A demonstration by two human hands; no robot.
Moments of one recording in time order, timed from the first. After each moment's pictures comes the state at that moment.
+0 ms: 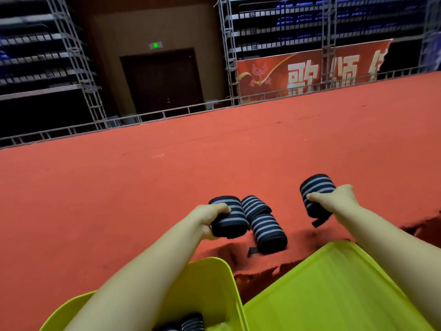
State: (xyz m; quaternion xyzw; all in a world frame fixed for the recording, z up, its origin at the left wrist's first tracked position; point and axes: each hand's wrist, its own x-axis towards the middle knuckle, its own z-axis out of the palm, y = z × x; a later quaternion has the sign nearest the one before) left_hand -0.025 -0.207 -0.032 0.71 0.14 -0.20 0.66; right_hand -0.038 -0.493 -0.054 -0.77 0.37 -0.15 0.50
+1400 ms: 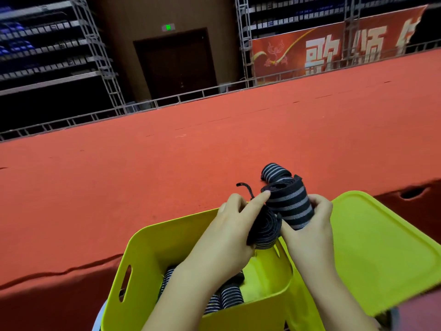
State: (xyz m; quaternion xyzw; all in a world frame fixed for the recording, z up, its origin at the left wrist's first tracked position) left_hand -0.243 -0.125 -0.032 0.91 -0.34 0.14 0.19; right_hand -0.245 -0.283 -0.088 -0.73 0.07 -0.34 0.59
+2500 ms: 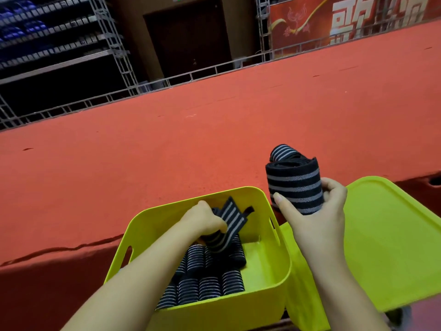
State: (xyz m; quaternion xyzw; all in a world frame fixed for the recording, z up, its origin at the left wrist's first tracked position) left_hand -0.157 -0.101 -0.077 0.96 0.12 -0.15 0.20; right_hand -0.241 -0.295 -0.085 -0.68 0.04 -0.33 0.65
